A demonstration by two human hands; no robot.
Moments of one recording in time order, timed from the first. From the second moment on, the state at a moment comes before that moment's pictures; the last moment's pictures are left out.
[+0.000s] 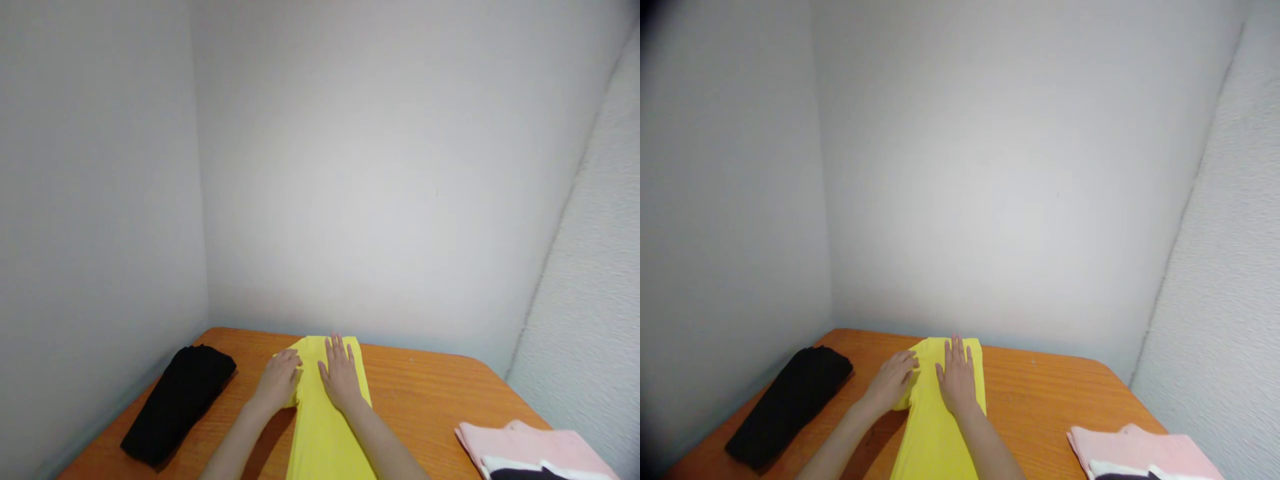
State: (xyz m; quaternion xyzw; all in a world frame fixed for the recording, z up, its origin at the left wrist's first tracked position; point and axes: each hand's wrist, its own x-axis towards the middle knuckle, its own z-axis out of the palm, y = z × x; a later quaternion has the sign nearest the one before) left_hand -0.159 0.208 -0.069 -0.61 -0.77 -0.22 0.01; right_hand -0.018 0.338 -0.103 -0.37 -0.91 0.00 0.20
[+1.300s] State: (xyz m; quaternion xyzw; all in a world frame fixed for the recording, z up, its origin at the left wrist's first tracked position) left_hand -0.100 0.108 -0.074 -0.54 -0.81 -0.21 -0.06; right_hand 0.129 0.201 -0.099 -0.39 -0.91 0.07 0.13
